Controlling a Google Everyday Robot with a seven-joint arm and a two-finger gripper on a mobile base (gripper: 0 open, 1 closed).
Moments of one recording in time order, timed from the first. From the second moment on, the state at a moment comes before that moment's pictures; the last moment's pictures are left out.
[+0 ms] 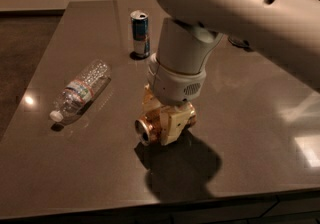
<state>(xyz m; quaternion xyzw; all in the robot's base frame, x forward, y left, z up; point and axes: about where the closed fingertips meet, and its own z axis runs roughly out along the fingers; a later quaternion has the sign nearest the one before) 0.403 0.000 0.872 -0.87 0.47 0.10 0.08</state>
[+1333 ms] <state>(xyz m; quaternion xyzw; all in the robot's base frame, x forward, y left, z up) 0.436 -0.024 0.937 -0.64 0.62 0.31 0.32</state>
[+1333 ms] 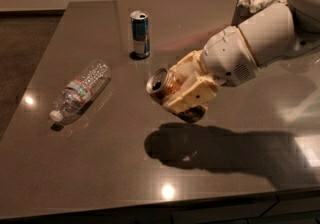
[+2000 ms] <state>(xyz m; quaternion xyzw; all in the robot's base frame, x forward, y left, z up) 0.440 -0.036 0.934 -0.54 0.63 0.38 0.40</state>
